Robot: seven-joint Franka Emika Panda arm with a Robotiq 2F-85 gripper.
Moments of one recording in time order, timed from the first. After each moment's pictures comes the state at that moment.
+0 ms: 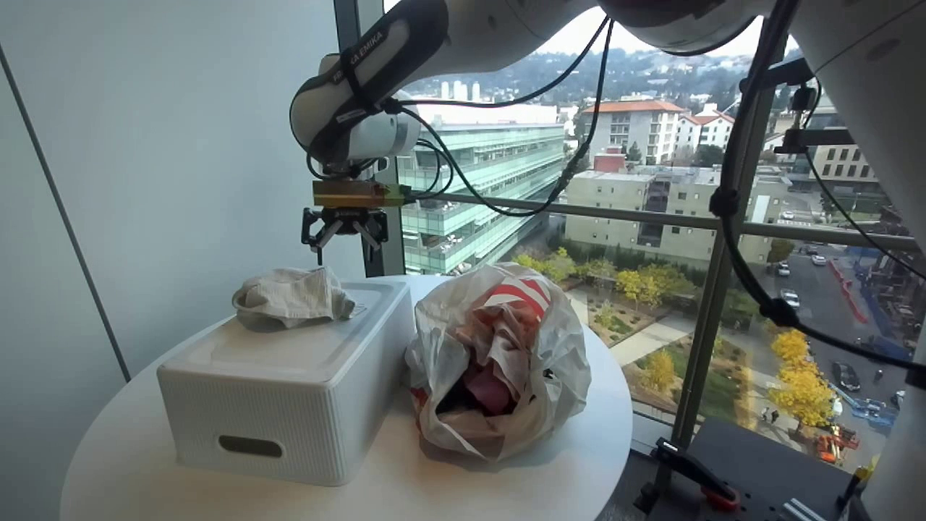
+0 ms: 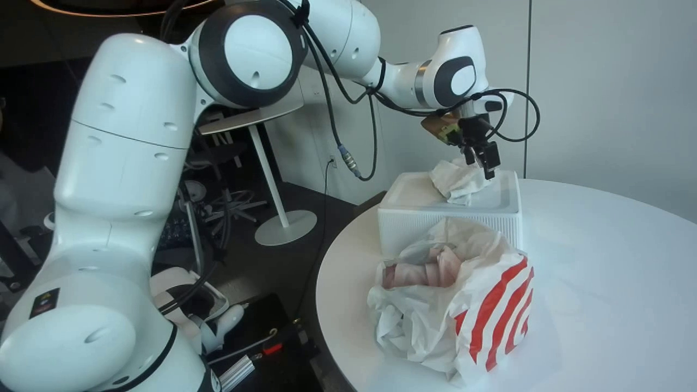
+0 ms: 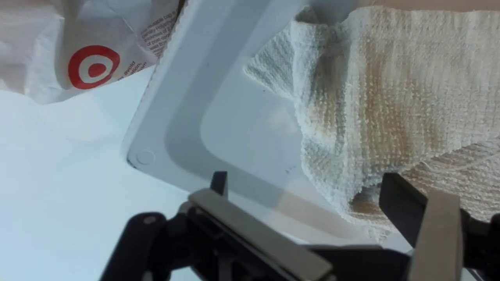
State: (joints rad) arm 0.10 0.61 0.05 -1.43 -0.05 2.26 0.49
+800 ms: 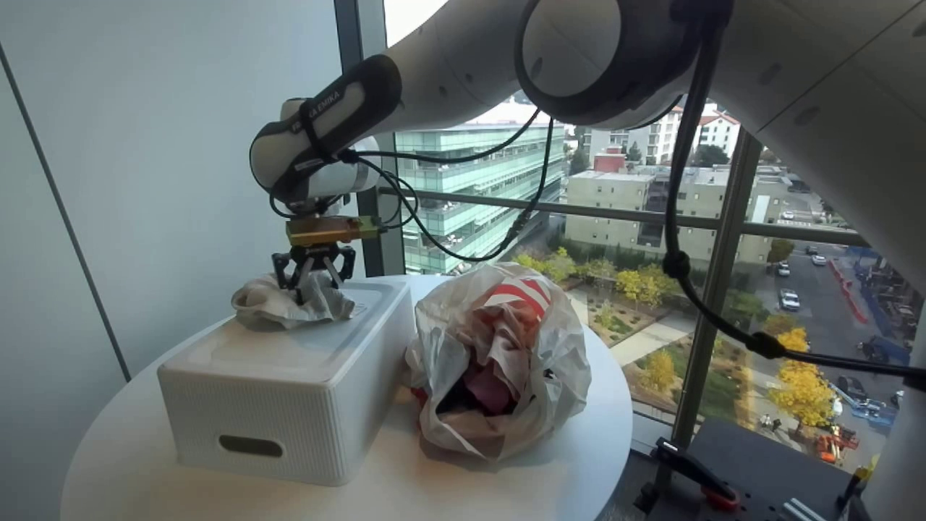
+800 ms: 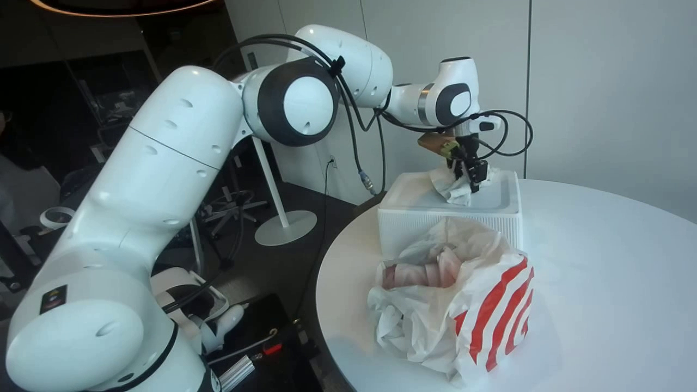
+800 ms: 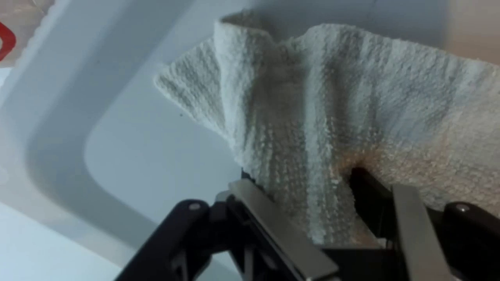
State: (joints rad) arm 0.16 0.84 0.05 -1.17 -0.03 2.14 0.34
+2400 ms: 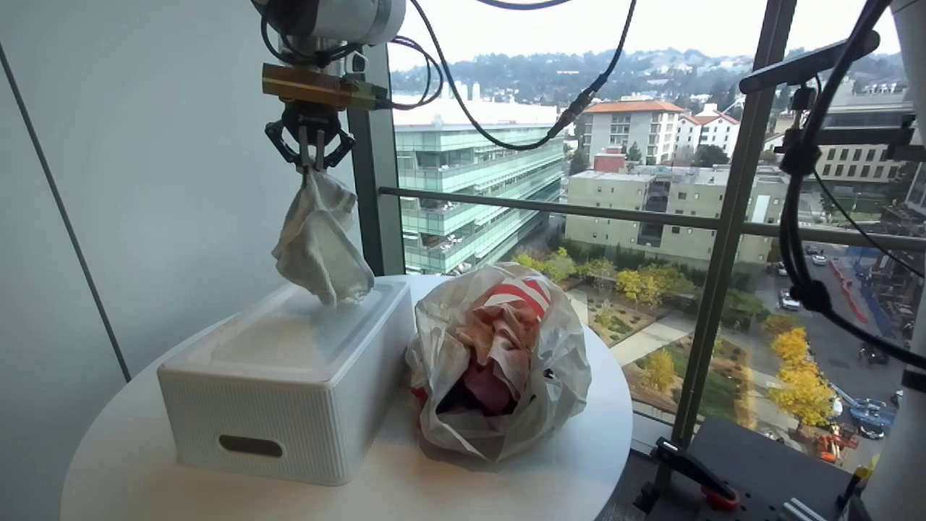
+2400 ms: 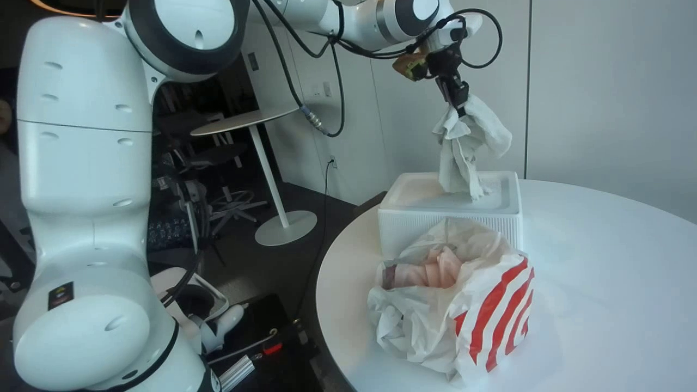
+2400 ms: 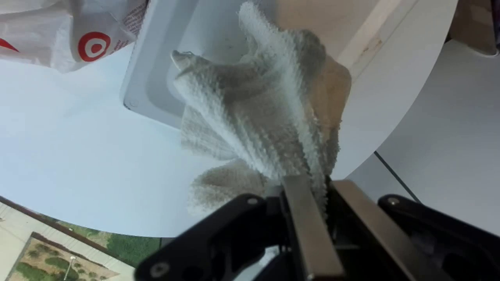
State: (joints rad) arm 0.22 0.40 -0.01 -1.40 -0.06 2.13 0.62
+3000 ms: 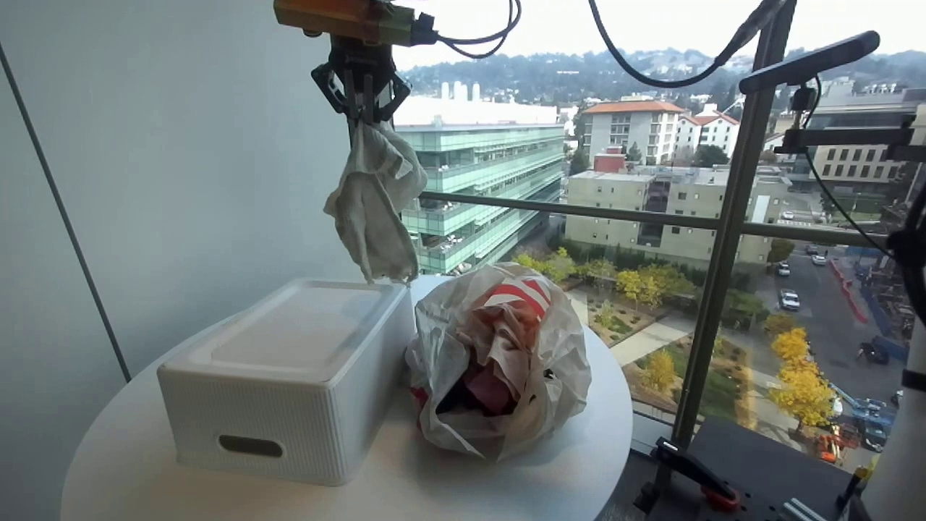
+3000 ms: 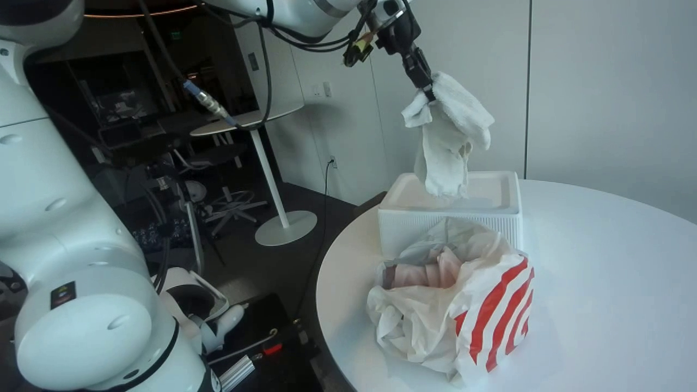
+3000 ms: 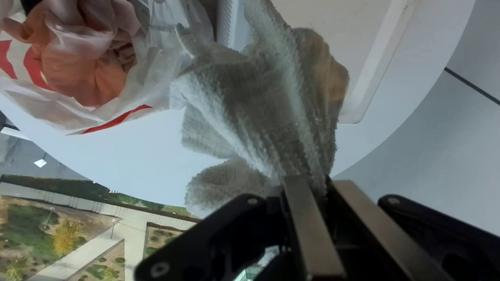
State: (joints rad) arm 0.23 -0.04 0.01 -1.84 -0.30 2.15 1.15
